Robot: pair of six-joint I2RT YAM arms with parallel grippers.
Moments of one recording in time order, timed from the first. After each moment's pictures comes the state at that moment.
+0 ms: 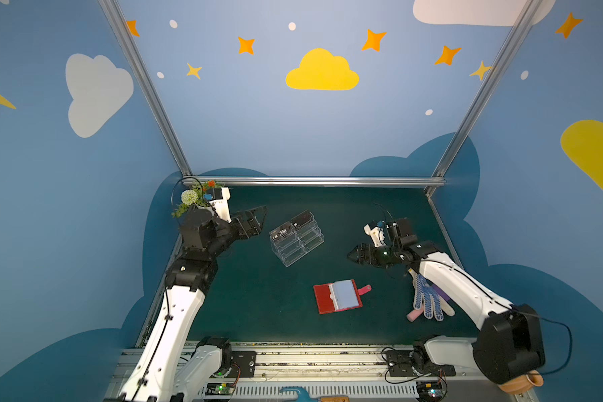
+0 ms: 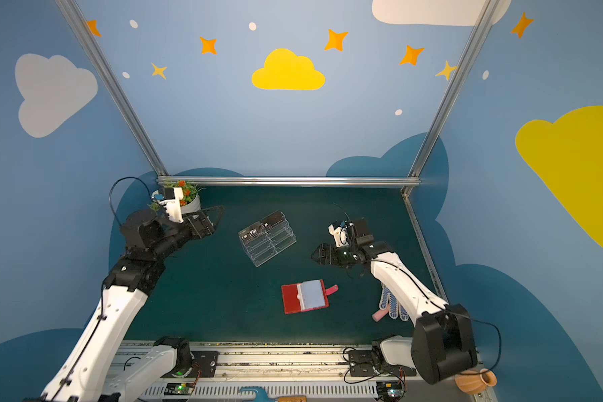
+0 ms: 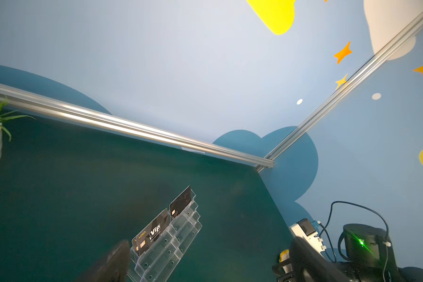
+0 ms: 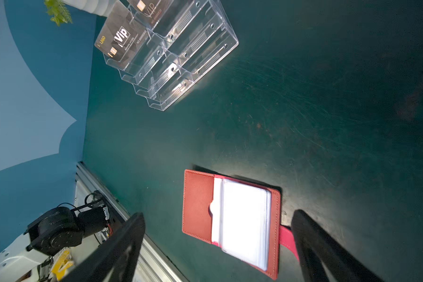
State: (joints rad) left arm -0.09 0.89 0.98 -0.27 0.36 -0.53; right arm 0.37 1.26 0.93 -0.60 -0.48 0.35
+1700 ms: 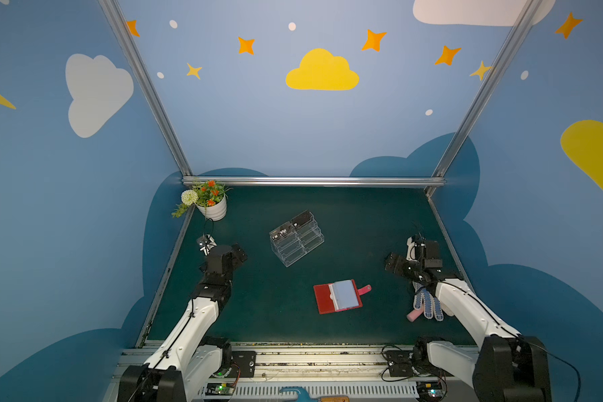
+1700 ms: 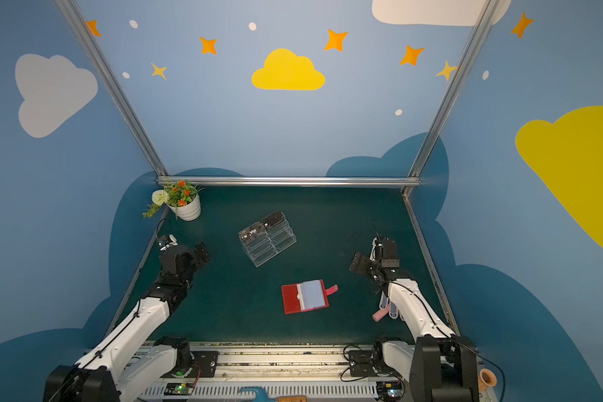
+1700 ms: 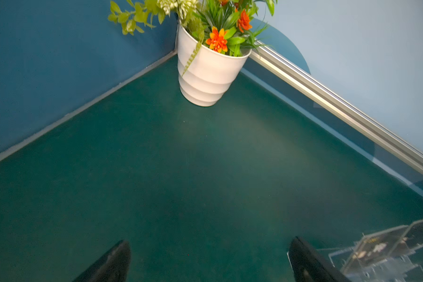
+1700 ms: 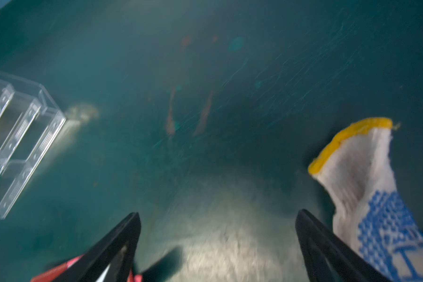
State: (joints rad) left arm -0.09 1.00 0.44 0.04 -0.37 -0.56; right arm 0.05 1.17 0.60 -0.33 -0.11 0.35
